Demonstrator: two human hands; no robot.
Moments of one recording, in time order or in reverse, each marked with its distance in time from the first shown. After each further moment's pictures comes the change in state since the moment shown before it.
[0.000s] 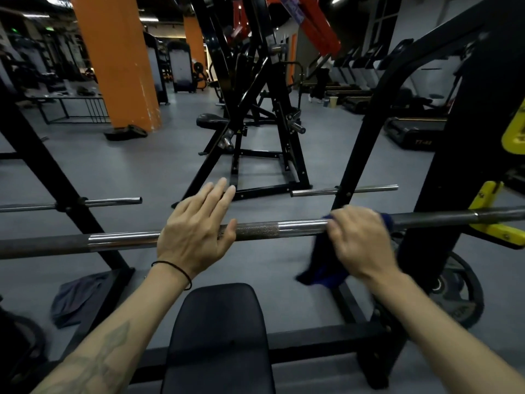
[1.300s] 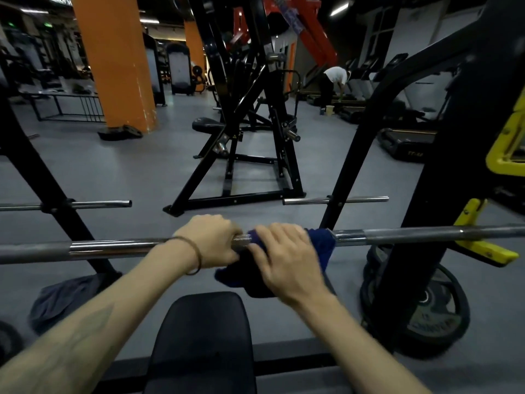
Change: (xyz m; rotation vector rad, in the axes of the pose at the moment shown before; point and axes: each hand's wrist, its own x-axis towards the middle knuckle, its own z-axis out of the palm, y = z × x) left_hand 0.053 0.020 -0.006 -0.231 -0.771 -0.013; right_hand 0.008 -0.093 0.024 0.131 -0.100 -0.090
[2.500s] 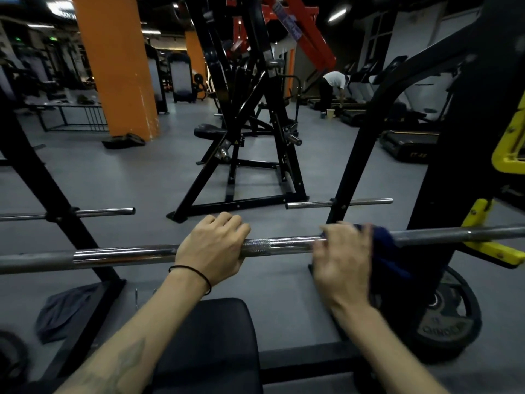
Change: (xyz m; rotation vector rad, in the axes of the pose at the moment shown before) left_hand -0.006 0.007 0.025 0.300 0.332 0.099; right_hand -0.025 0.051 -0.020 -0.064 0.161 0.325
